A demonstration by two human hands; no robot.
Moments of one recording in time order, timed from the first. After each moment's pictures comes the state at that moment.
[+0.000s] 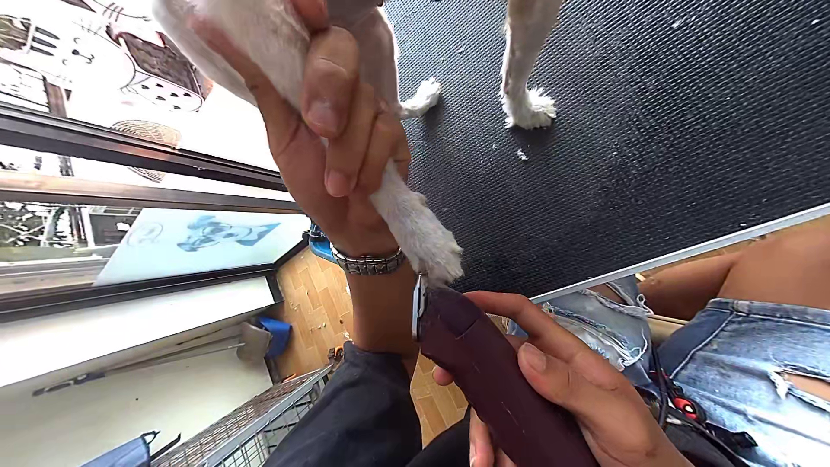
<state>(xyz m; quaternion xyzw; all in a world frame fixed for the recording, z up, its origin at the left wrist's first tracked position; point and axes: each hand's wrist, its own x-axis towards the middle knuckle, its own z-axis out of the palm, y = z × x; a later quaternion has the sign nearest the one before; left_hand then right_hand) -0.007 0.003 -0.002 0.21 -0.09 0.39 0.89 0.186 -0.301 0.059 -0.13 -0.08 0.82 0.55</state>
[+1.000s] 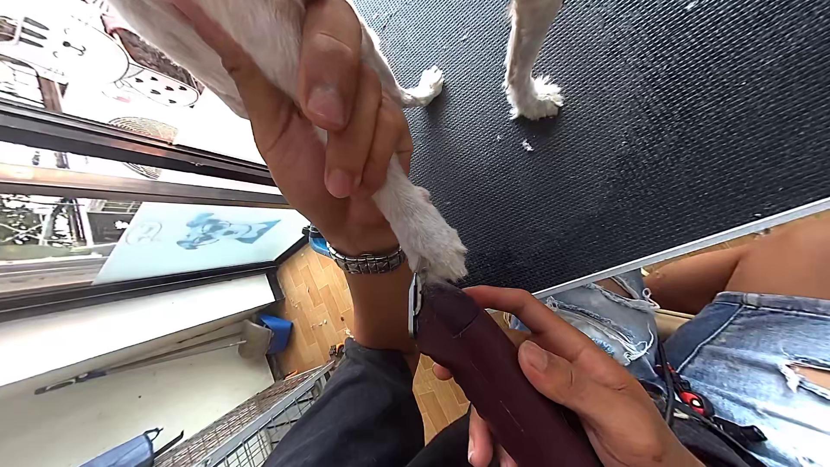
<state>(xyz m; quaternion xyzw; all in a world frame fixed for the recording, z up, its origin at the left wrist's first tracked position) 0.066 -0.074 0.103 0.27 -0.04 0.48 0.83 0.181 -0.301 0.060 -0.14 -0.08 0.82 0.55</state>
